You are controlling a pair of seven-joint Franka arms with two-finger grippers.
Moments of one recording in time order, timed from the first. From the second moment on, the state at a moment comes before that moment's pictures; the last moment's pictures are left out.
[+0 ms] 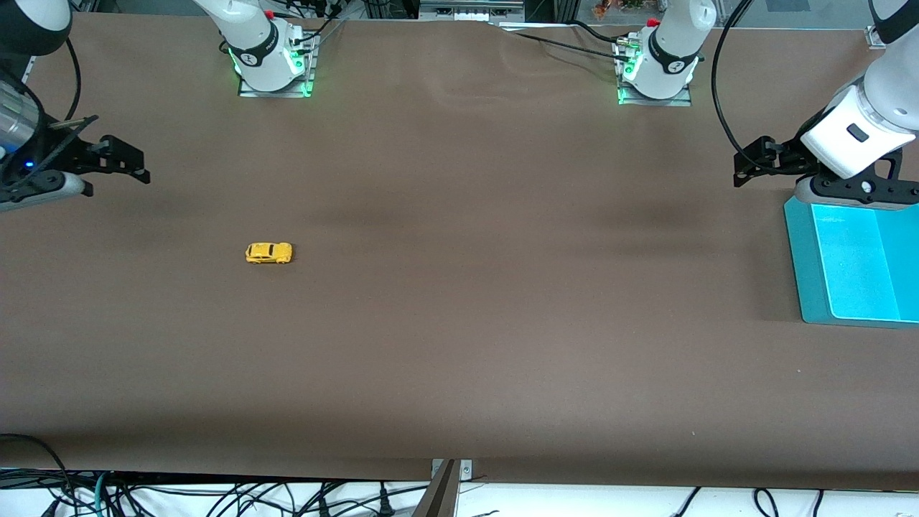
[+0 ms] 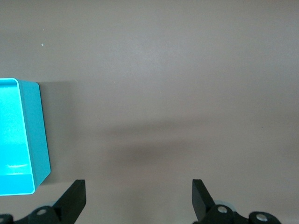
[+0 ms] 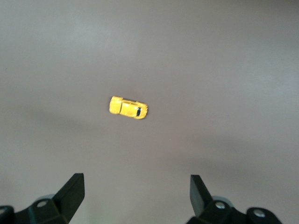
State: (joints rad) left arm -0.03 0.03 -0.07 -1.60 -0.01 1.56 -0.03; right arm -0.06 -0.03 0.04 -1.78 0.04 1.69 -0.29
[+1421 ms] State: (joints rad) left arm -0.03 0.03 -0.07 -1.60 -0.01 1.56 -0.03; right arm -0.06 0.21 0.23 -2.25 0.03 2.44 -1.39
